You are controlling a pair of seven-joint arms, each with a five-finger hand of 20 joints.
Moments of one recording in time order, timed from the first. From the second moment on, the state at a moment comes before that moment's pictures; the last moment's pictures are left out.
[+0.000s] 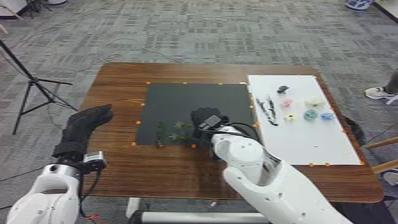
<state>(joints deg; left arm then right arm) 118.2 -59.8 -97.5 -112.4 64.5 9.1 5.7 -72.3 -67.5 42.2 -101.5 -144.1 -19.6 25.5</state>
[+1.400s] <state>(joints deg) 118.2 -59.5 -97.3 -112.6 64.6 6.8 3.6 -73.4 -76.8 51.5 -97.7 -134.9 -23.8 31.2</state>
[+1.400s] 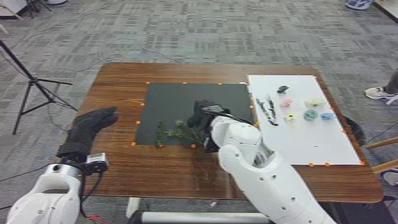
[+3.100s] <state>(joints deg) 118.1 -60.0 -97.2 -112.7 64.6 5.9 3.6 -89.7 -69.3 61.2 -113.2 -109.3 -16.7 26.9</state>
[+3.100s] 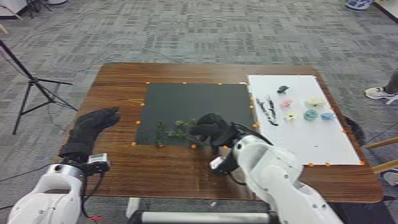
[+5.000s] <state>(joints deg) 115.9 -59.9 -95.8 -111.9 64.6 4.7 3.4 -73.9 -70.8 52.3 -100.6 -124.6 -31.3 2.1</state>
